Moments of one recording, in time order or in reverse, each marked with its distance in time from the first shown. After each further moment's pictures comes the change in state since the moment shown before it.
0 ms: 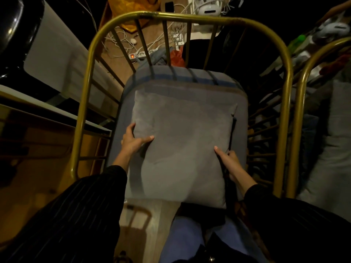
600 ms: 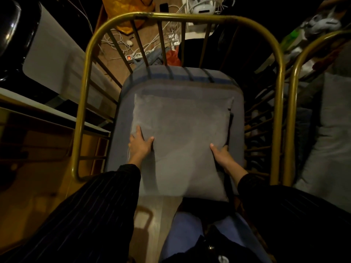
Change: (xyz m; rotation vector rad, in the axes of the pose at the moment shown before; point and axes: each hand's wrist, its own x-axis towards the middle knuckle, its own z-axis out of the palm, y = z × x) left_hand -0.031 0.004 0.032 0.357 0.066 0.031; right_hand 0.004 0.002 0.013 -0.265 0.004 0.044
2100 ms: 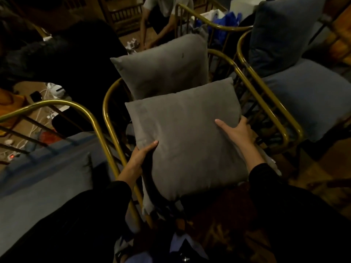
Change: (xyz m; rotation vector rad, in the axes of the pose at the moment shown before) left_hand -0.287 0.337 0.301 -0.559 -0.778 0.237; right_hand -0.109 0.102 -0.549 0.174 0.777 -0.079
